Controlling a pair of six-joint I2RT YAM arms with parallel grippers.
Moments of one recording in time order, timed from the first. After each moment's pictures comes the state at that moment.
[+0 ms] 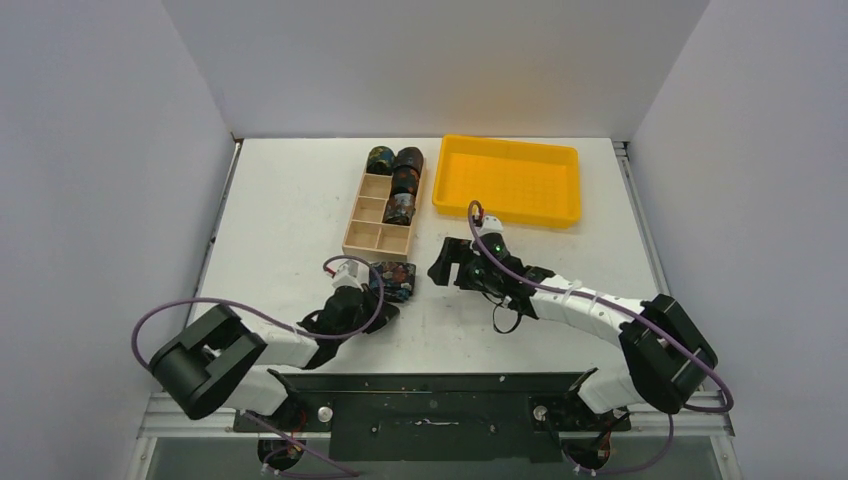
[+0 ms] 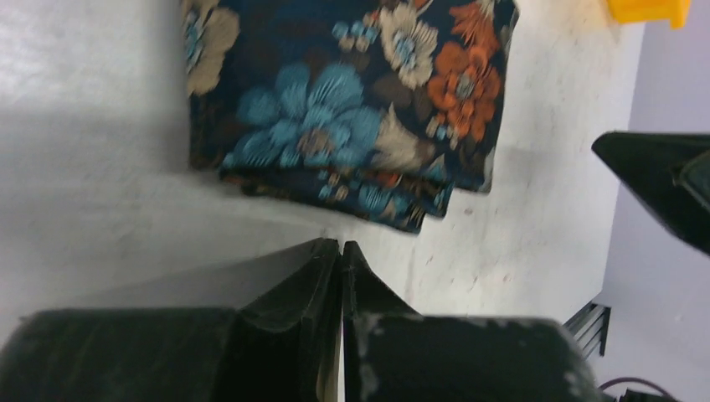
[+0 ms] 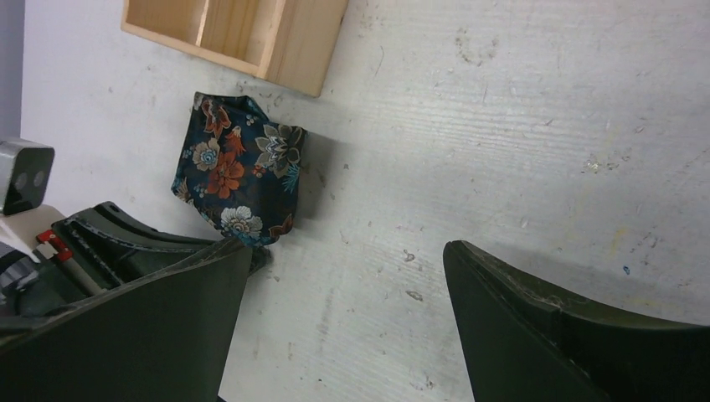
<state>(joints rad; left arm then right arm) -0.73 1.33 0.20 0.55 -0.10 -1.07 0.71 1.41 0.72 0.05 0.00 0.69</state>
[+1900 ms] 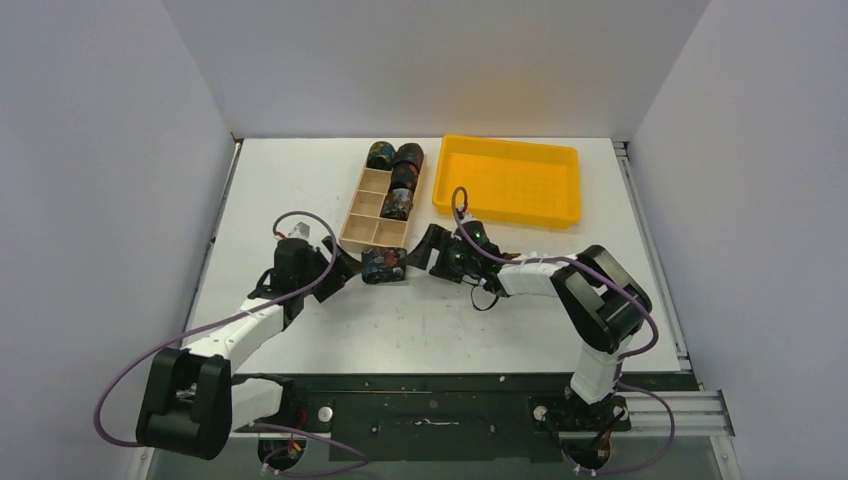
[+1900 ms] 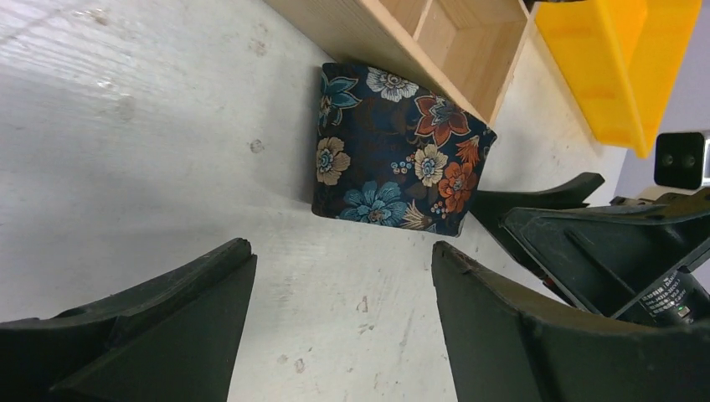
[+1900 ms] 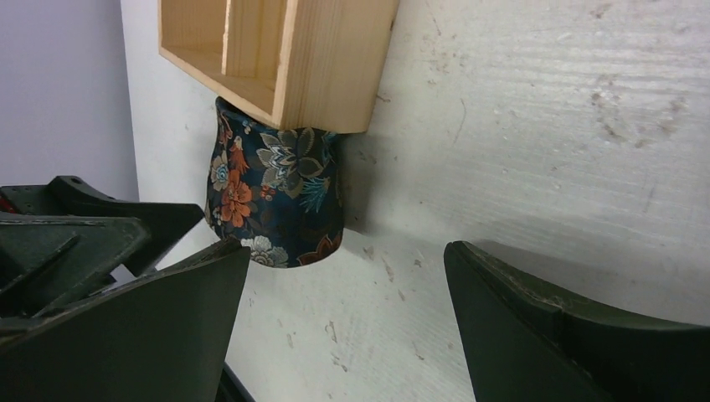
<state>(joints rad) -0.21 1.15 0.47 0.01 0.17 -0.86 0.65 1.79 0.84 0.36 -0.23 0.90</state>
